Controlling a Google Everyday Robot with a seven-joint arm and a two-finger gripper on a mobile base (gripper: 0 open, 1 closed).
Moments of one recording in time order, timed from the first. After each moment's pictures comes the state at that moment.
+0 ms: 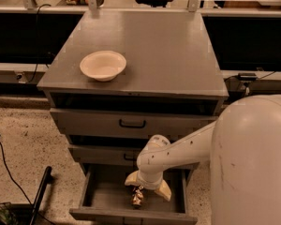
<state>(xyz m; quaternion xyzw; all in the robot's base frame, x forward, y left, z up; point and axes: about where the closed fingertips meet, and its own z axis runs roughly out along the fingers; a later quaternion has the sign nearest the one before) 0.455 -0.022 0.405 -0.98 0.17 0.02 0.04</state>
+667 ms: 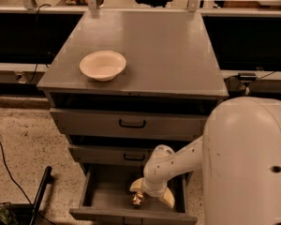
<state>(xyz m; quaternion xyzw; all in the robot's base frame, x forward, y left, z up) 0.445 -0.040 0.361 -0.98 0.18 0.03 0.04</state>
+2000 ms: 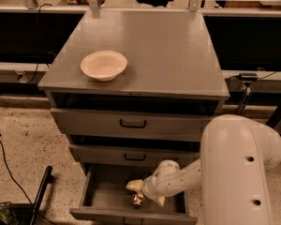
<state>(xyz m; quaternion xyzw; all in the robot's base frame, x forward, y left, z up) 0.487 -0.016 0.266 -0.96 0.18 -0.03 0.19</state>
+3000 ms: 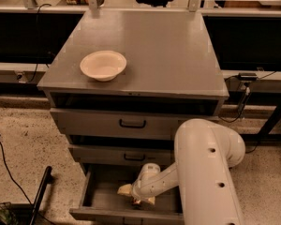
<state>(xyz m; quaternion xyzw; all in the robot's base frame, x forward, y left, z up) 0.503 0.025 0.199 -0.98 0.11 -0.04 0.15</state>
